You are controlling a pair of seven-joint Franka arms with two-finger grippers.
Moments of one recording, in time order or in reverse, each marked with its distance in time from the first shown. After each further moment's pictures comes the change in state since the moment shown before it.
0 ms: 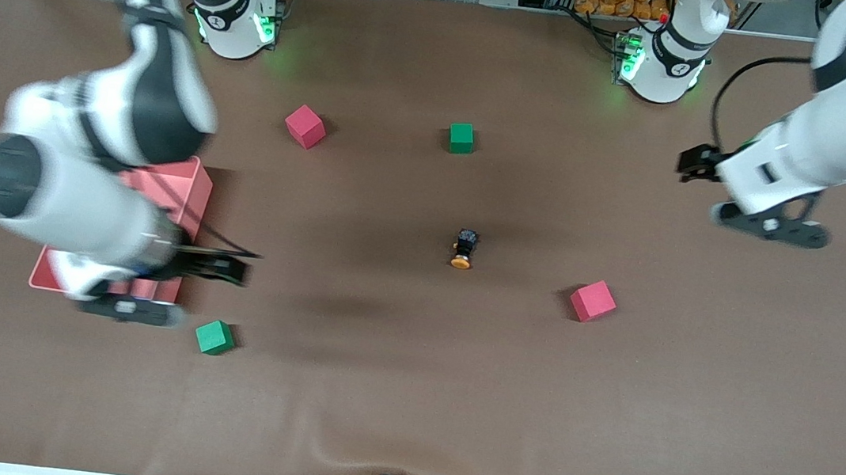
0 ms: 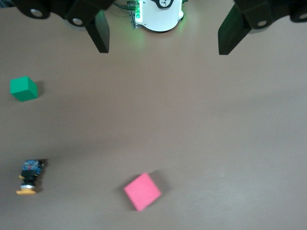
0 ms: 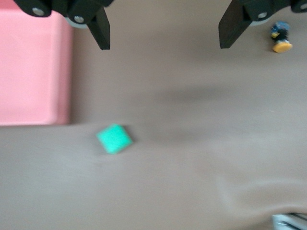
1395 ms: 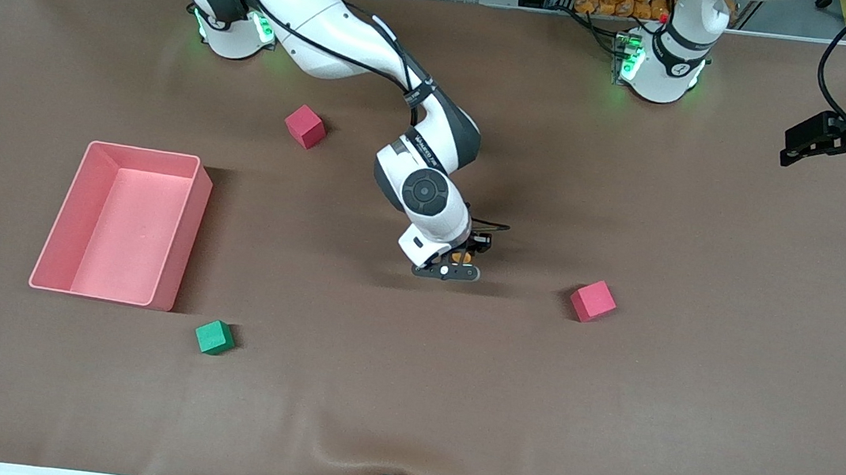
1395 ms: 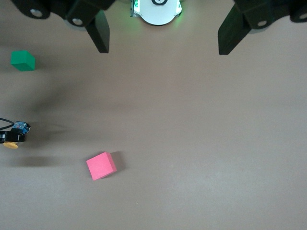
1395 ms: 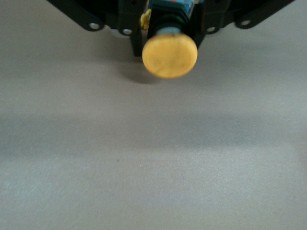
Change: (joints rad) left arm 0.075 -0.200 0.151 -0.020 0.000 -0.012 0.004; right arm 0.553 0.428 0.095 -0.083 0.085 0.657 0.386
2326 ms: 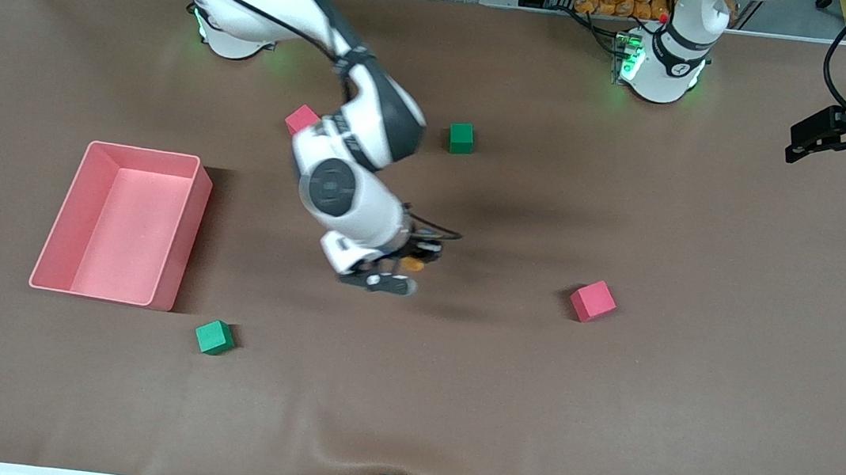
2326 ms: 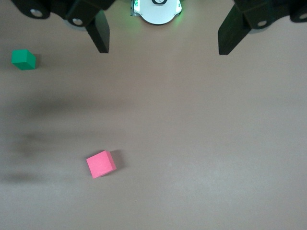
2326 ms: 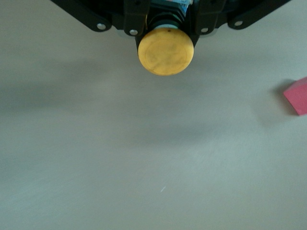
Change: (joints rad) left arm 0.003 -0.013 0.001 0.000 0.000 0.000 0.000; right arm -0.136 -0.216 0.013 -0.103 0.063 -0.115 -0.006
